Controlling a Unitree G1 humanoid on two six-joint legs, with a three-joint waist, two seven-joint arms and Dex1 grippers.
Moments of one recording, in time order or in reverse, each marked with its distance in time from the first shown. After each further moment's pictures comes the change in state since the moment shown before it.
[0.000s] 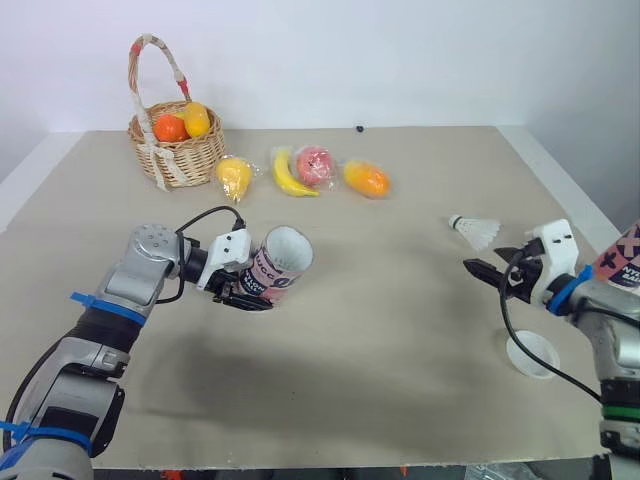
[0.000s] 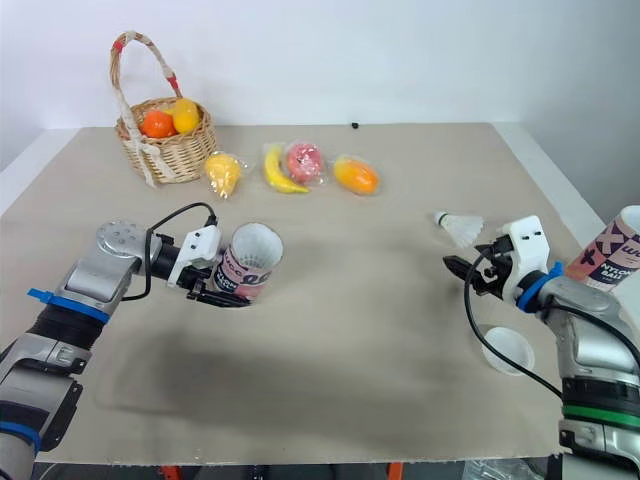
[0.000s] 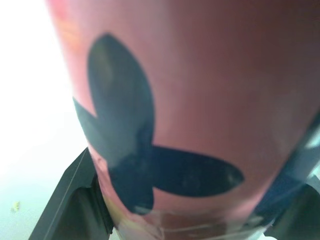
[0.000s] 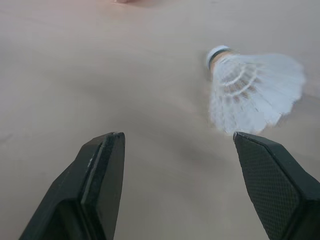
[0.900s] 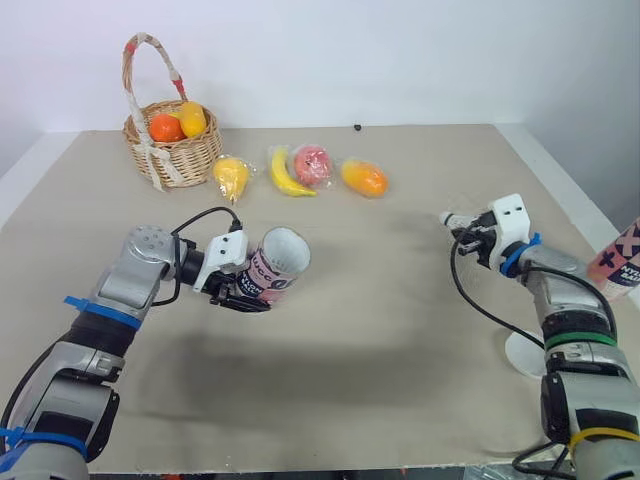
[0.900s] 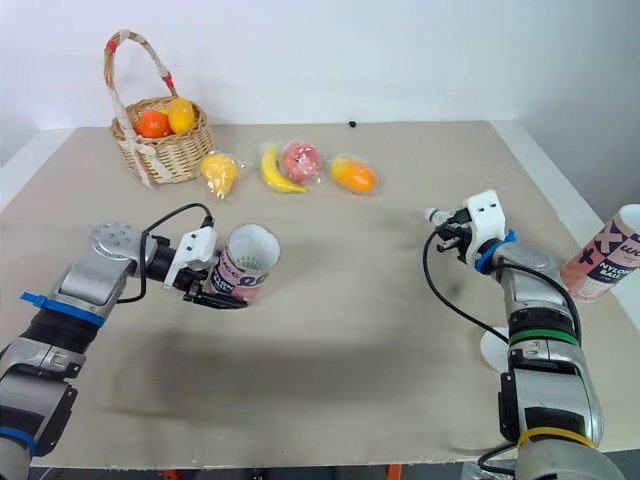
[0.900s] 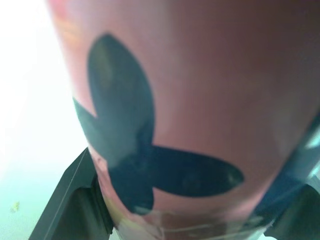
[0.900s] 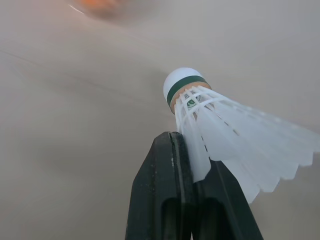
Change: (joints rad) left arm 0.028 0.022 0.010 -0.050 -0.009 0.026 0.009; right arm -0.292 0.099 0.148 0.374 -0.124 -0.302 0.027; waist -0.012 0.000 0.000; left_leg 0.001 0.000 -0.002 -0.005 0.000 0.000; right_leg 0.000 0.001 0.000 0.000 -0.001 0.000
